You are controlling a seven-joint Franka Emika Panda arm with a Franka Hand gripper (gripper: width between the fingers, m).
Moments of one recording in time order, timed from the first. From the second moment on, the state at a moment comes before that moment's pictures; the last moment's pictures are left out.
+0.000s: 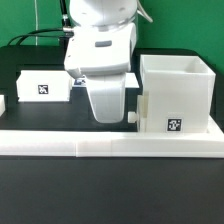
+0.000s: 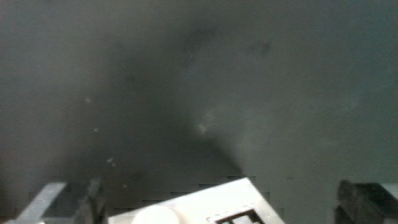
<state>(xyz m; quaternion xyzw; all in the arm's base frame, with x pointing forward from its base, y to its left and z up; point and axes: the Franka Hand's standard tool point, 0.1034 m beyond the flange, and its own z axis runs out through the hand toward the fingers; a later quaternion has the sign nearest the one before) 0.570 -0.003 0.054 -0.73 -0.66 0.07 0.16</state>
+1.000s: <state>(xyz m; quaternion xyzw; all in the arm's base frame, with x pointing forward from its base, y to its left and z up) 0.476 -0.034 0.046 -0.77 -0.63 0.05 0.12</state>
